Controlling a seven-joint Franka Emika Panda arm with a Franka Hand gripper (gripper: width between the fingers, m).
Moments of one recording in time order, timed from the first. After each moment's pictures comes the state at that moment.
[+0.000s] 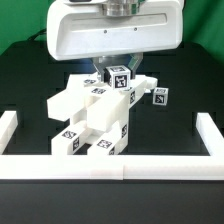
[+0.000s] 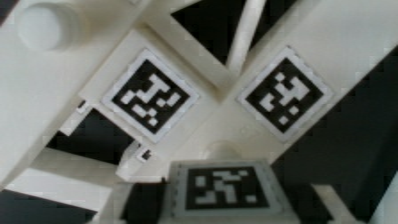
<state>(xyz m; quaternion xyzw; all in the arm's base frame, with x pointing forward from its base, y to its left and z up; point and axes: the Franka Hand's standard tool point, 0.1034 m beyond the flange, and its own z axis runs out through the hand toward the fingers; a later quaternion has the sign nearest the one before) 0.622 -0.031 0.124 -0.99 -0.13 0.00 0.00</state>
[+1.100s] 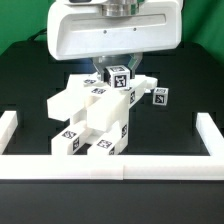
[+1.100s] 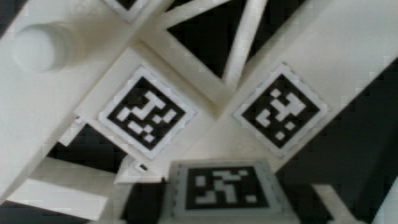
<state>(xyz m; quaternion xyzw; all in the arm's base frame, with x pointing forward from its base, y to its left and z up) 0.614 -0.028 0.121 -0.99 -0.12 0.00 0.00</state>
